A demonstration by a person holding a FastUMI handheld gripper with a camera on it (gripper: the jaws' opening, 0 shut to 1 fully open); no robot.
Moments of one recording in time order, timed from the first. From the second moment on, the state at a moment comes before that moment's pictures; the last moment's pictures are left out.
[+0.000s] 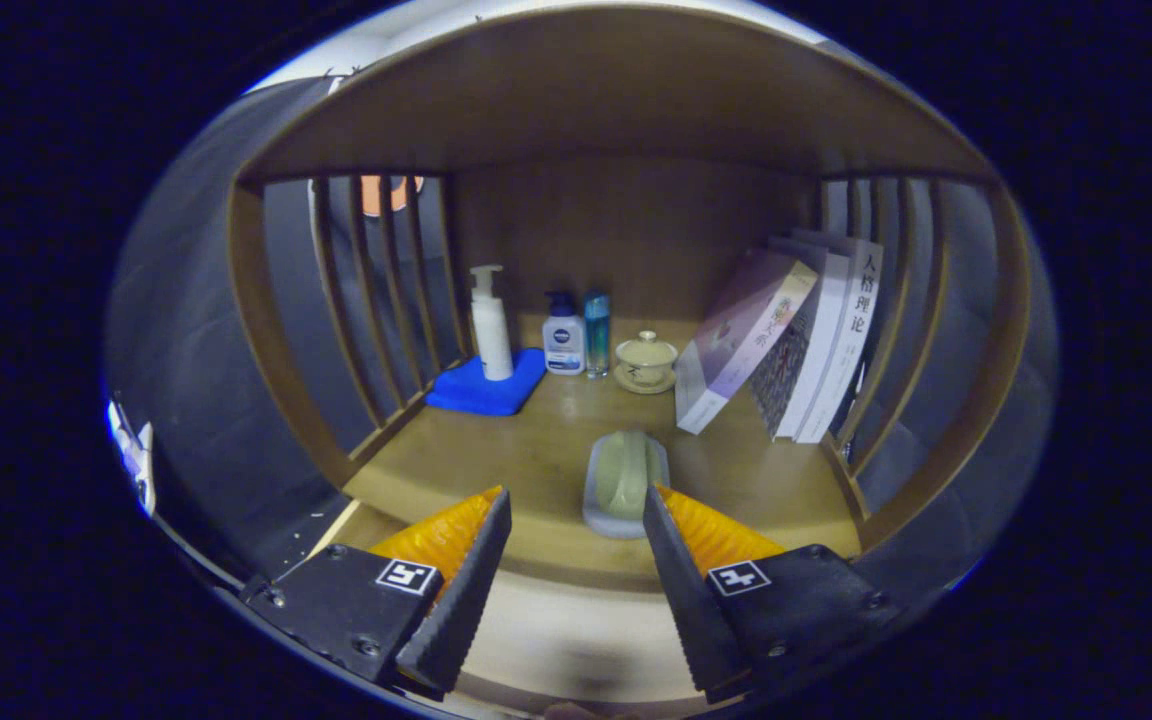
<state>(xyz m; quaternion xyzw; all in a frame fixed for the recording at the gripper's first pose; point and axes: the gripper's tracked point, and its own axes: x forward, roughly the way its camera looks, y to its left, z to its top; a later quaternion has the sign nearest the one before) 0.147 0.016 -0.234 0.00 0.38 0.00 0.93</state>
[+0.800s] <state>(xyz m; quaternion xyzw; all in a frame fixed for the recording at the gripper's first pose) -0.011 0.057 -0.267 -0.02 0.26 0.04 0.96</state>
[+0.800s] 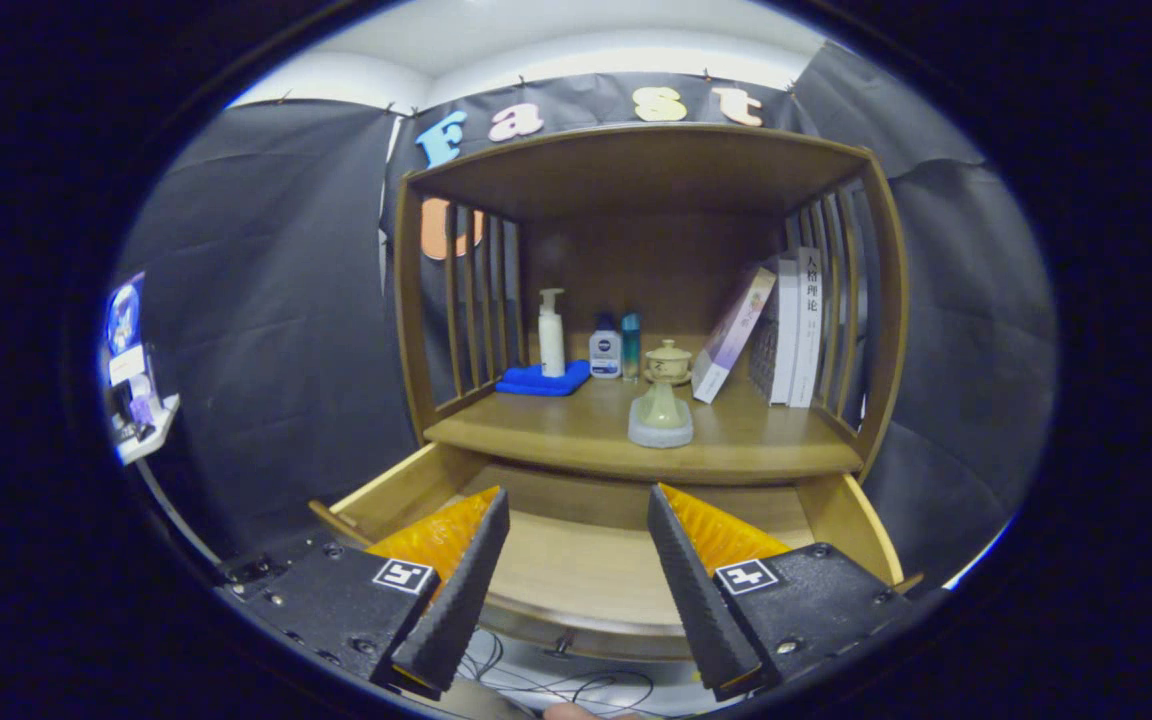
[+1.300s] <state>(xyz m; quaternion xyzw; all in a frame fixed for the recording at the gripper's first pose) -0.080 0.066 -0.329 -0.03 0.26 0.00 0.96</state>
